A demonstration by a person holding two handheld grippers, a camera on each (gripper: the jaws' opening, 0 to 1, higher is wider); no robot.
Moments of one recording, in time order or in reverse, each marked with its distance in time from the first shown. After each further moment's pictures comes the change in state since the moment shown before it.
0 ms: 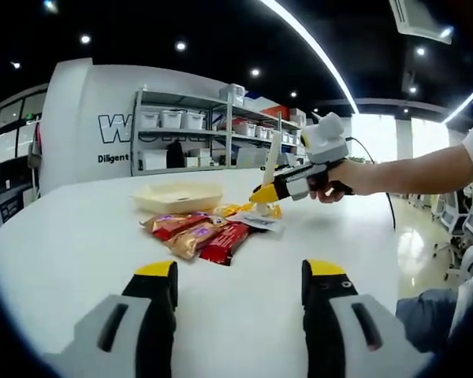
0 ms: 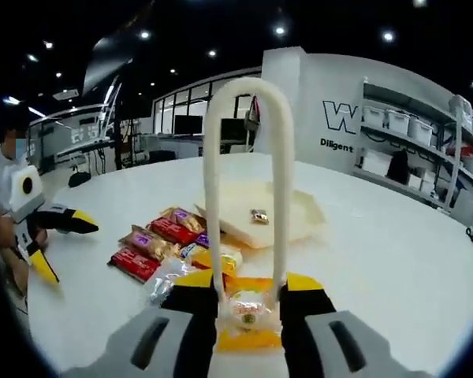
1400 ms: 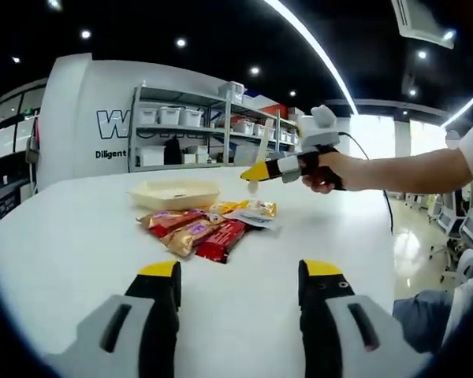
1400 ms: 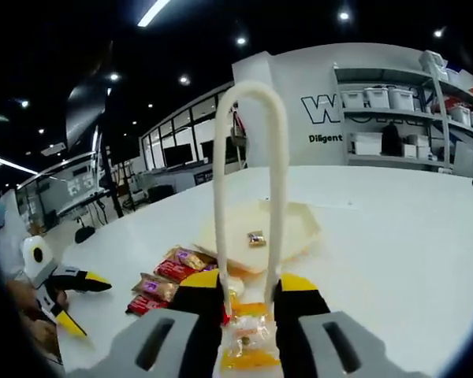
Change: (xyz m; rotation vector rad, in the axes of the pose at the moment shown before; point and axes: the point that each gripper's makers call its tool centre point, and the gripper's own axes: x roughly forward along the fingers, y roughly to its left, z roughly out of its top) left arm 0.000 -0.003 -0.003 -0.016 0.015 -0.018; right arm -0.004 -0.006 0.023 0.269 -0.090 0.038
